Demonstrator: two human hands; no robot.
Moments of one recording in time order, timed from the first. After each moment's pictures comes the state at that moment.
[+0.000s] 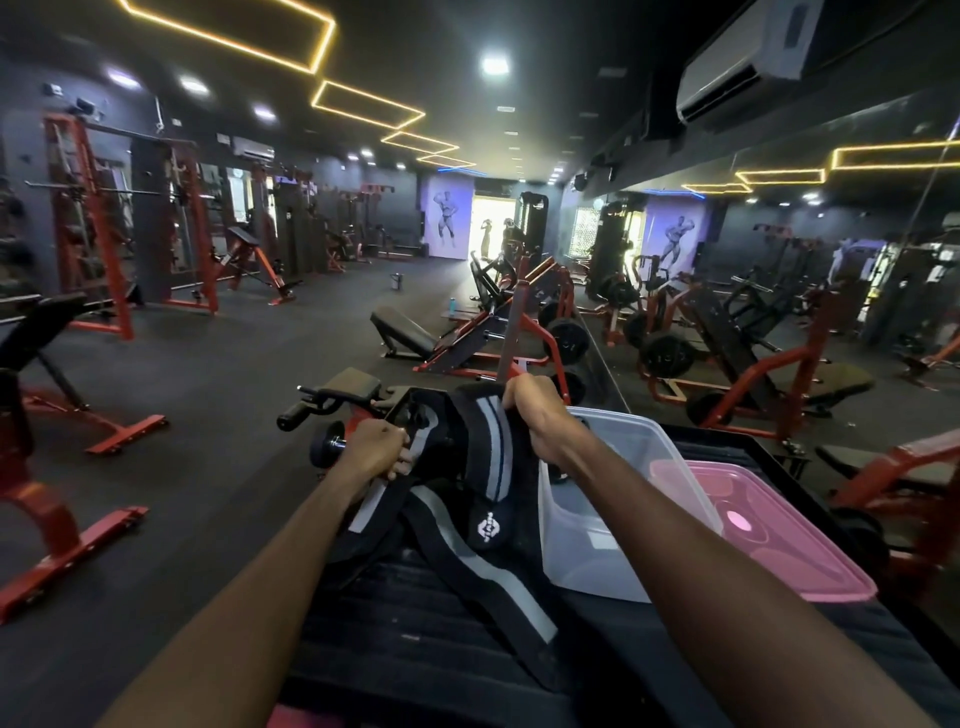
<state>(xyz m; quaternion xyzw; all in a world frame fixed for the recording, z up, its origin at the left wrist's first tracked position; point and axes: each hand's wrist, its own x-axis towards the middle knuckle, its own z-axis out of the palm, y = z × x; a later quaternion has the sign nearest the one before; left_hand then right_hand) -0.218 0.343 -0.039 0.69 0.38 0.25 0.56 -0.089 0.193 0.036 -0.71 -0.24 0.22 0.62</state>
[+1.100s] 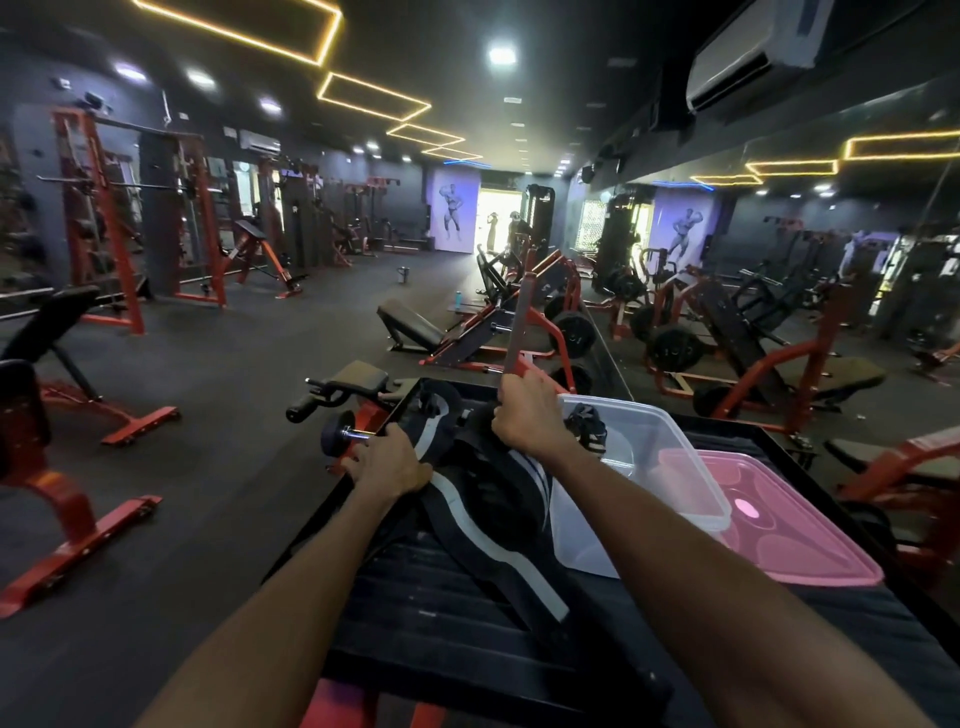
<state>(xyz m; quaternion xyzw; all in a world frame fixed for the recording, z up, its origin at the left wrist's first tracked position) -0.220 0.328 -0.064 0.84 0.49 0.11 0.20 -0.086 0.214 0.001 -0.88 -0.43 -0.12 0.18</state>
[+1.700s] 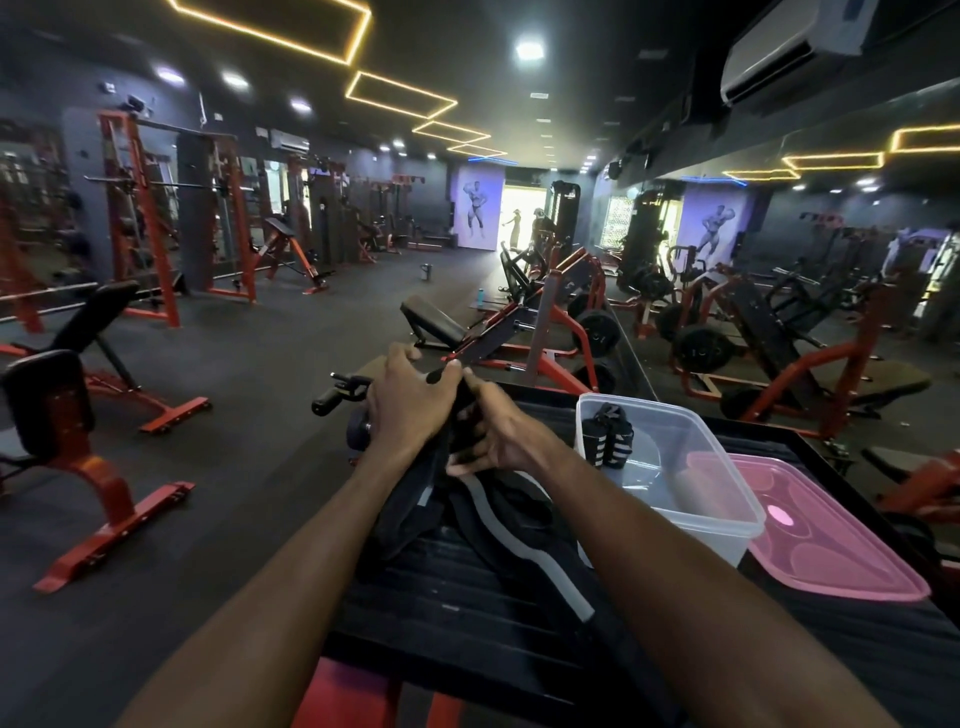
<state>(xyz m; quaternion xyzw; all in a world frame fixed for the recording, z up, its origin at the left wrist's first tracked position) -0.245 0.302 0.009 0.71 0.41 0.48 0.31 -0.141 0.240 0.003 -0.66 -0.25 0.48 0.52</state>
